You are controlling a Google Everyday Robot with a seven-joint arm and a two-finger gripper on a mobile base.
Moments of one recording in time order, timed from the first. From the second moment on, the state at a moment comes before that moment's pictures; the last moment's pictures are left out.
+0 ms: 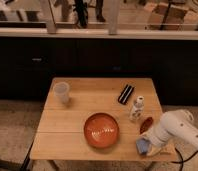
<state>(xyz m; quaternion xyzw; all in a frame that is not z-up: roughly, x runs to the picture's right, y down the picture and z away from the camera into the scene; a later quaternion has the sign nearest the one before) 0.260 0.307 0.742 -0.35 -0.15 -0.05 0.92</state>
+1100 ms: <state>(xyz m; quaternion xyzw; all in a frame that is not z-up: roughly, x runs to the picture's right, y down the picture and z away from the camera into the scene) 0.212 0.250 0.723 -0.35 -0.16 -0.14 0.91</state>
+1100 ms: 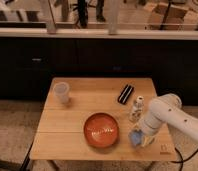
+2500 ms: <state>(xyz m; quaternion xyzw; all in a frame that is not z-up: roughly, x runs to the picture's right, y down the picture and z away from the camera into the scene) 0.072 0.219 0.726 -0.35 -0.16 -0.27 0.88</state>
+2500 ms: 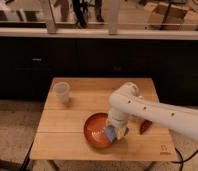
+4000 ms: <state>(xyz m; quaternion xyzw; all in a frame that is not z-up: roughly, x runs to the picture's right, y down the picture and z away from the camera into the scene) 0.054 0.218 0.738 -0.35 -0.16 -0.28 0.88</state>
